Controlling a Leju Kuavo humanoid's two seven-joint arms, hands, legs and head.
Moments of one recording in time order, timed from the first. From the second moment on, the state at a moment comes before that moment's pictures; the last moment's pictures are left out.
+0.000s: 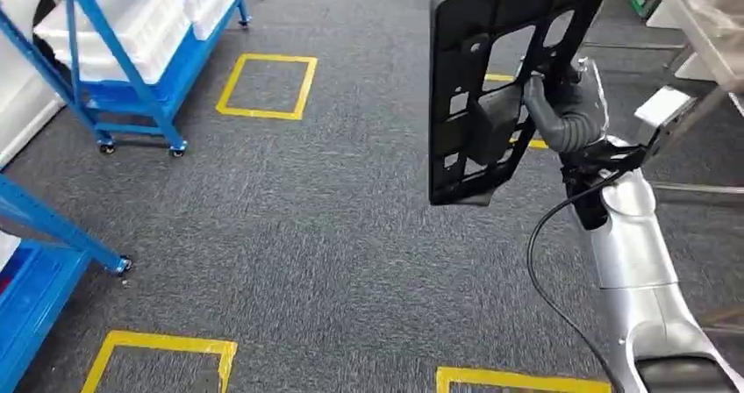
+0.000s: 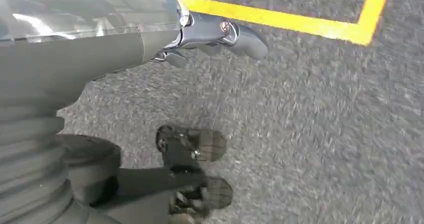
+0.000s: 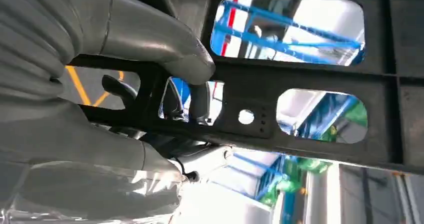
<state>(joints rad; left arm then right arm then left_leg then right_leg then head) -0.18 -0.19 0.89 -0.22 -0.74 0.21 -0.30 -0.64 -0.29 0.11 -1.42 -0.11 0.32 -0.41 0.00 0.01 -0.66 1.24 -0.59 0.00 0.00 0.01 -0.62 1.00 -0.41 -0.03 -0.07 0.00</state>
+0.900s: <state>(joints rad) -0.18 -0.19 0.89 -0.22 -0.74 0.21 -0.30 -0.64 -0.27 0.11 -1.45 -0.09 0.30 -0.38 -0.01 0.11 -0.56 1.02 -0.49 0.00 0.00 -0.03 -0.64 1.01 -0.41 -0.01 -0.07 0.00</state>
